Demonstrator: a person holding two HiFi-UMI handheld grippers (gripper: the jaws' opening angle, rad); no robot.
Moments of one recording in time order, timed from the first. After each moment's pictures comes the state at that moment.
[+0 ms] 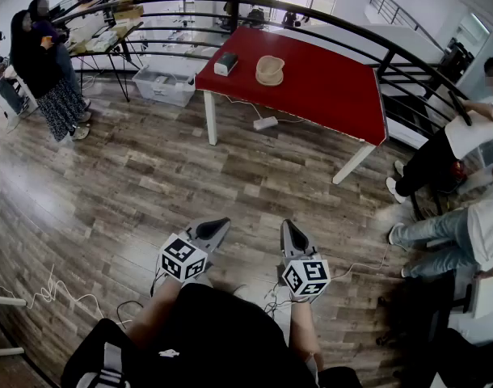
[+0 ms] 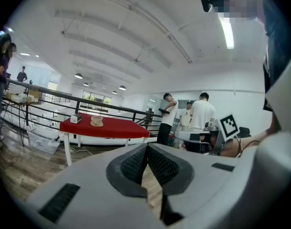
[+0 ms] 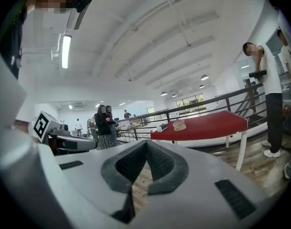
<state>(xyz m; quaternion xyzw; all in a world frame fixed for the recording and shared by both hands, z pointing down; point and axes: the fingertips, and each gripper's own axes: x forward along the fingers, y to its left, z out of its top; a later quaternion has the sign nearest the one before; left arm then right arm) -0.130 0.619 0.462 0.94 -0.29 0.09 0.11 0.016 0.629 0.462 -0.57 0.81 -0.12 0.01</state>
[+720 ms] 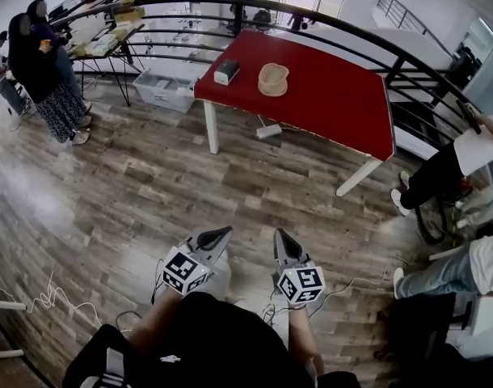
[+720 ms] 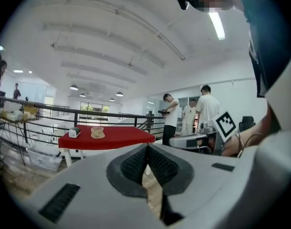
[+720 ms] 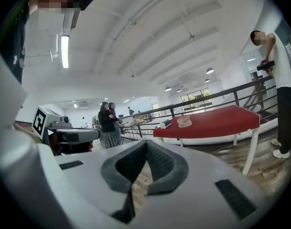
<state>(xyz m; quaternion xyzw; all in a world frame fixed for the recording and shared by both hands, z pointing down) -0.098 0.550 0.459 0.95 -0.30 0.07 0.07 0.023 0.547 0.485 -0.54 0.83 -0.14 -0.01</state>
